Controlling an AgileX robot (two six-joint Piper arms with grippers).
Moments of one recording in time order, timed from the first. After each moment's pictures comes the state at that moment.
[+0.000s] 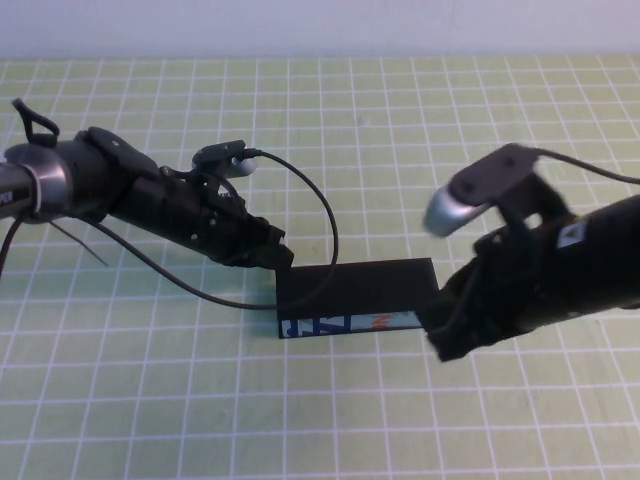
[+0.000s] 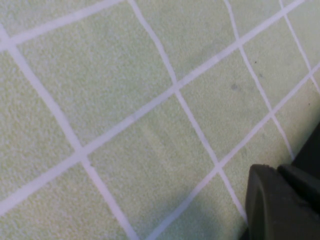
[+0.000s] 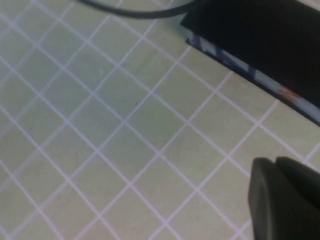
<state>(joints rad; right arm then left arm) 0.53 1.37 -0.99 0.54 0.72 -0.48 -0.24 2.10 -1.42 -1.00 0.86 0.93</state>
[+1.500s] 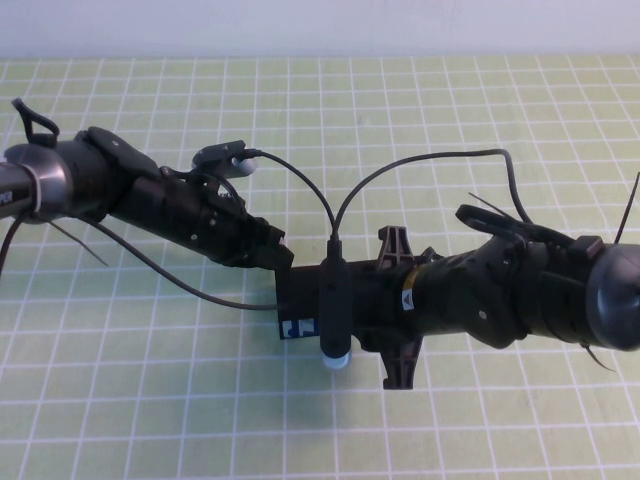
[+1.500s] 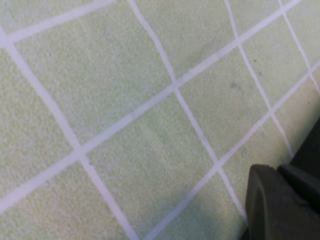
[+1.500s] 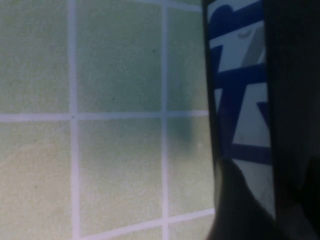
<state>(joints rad) 0.73 1.81 -1.08 -0.01 0.24 -0.93 -0.24 2.10 -1.42 -1.00 0.86 0.93</state>
